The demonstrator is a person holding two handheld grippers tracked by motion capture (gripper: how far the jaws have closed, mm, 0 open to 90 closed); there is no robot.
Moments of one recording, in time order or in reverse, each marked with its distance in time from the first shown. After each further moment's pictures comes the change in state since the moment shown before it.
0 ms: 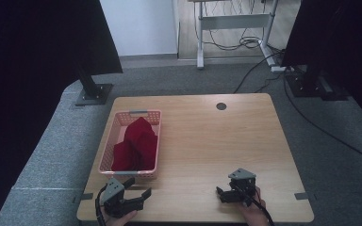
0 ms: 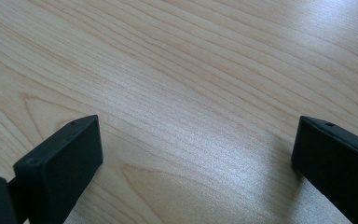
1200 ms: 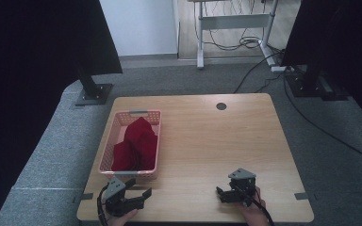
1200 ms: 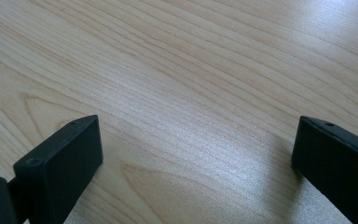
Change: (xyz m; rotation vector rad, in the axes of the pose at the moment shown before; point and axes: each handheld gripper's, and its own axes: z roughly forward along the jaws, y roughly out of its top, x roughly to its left) left arm 0.006 -0.005 0.008 0.038 -0.003 -0.025; right arm 0.000 0.000 0.000 0.000 0.000 0.000
